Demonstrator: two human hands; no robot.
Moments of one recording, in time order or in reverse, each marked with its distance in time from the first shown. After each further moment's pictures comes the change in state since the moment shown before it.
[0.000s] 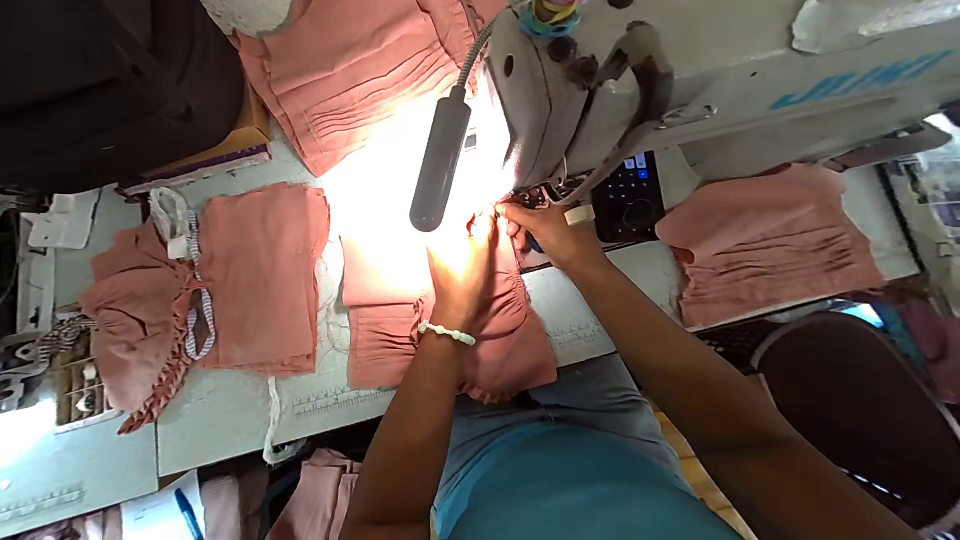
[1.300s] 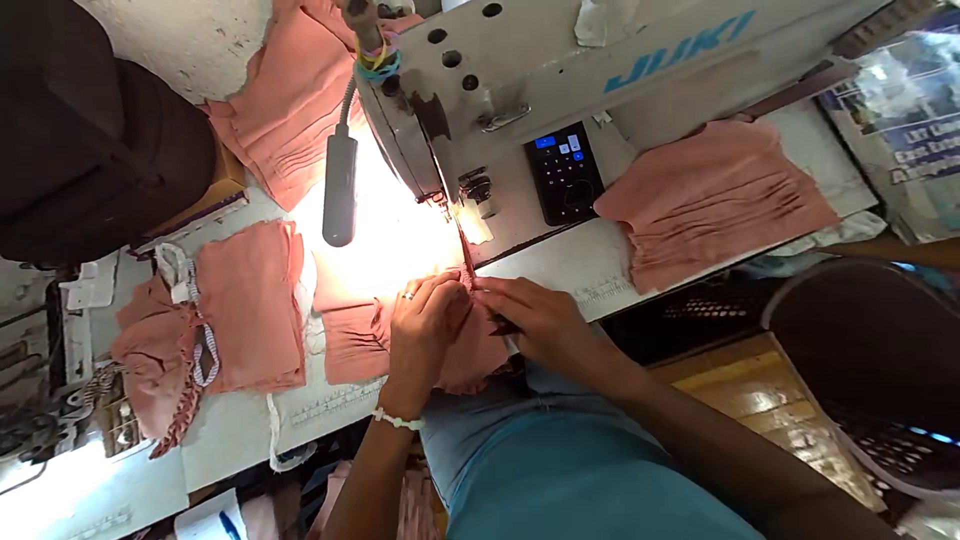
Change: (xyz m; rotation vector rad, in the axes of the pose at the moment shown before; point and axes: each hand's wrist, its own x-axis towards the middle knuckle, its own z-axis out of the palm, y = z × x) left_hand -0.062 -0.028 -0.025 0.279 -0.060 0.632; right_hand -0.137 0.018 -0.026 -0.777 -0.059 -0.738
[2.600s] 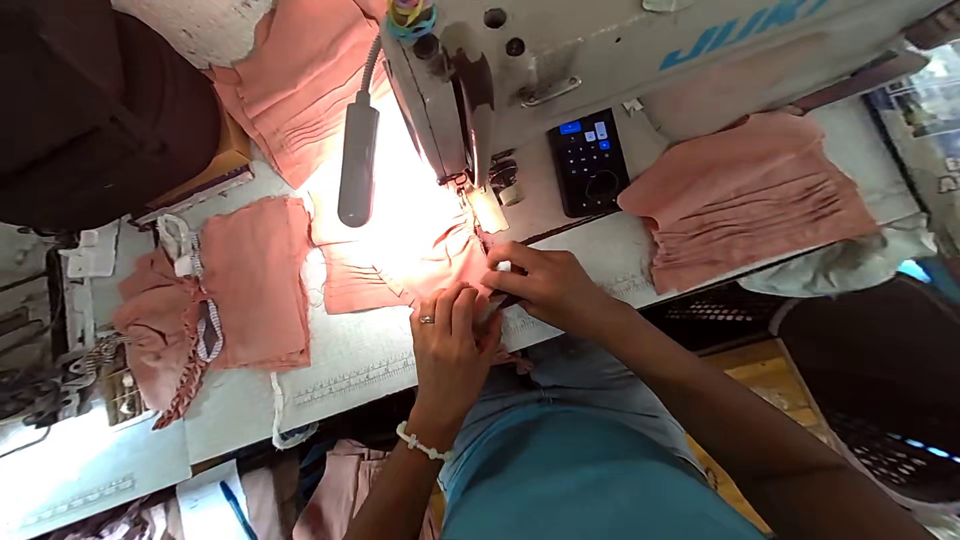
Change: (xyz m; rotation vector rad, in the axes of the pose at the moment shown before) left_hand -0.029 0.038 0.013 0.232 0.115 -0.101; right_hand 0.037 0.028 -0.009 0.024 -0.061 -0.280
